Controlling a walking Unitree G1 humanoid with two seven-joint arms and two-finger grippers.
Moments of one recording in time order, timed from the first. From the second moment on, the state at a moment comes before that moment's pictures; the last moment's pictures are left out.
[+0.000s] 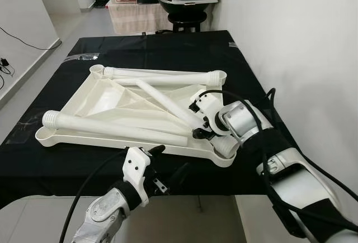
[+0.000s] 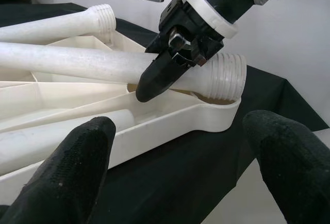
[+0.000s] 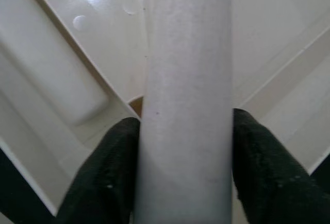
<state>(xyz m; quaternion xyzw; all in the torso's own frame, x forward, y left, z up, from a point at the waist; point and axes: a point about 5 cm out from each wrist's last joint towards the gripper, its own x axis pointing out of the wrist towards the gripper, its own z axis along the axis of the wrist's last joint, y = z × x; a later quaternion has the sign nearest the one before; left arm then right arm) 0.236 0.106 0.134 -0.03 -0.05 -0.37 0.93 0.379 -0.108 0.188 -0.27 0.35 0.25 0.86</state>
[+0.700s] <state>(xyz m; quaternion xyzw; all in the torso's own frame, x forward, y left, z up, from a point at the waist) 0.244 0.116 0.142 -0.04 -0.06 -0.33 0.94 0.396 -0.128 0.255 -0.04 0.16 0.27 0.95</state>
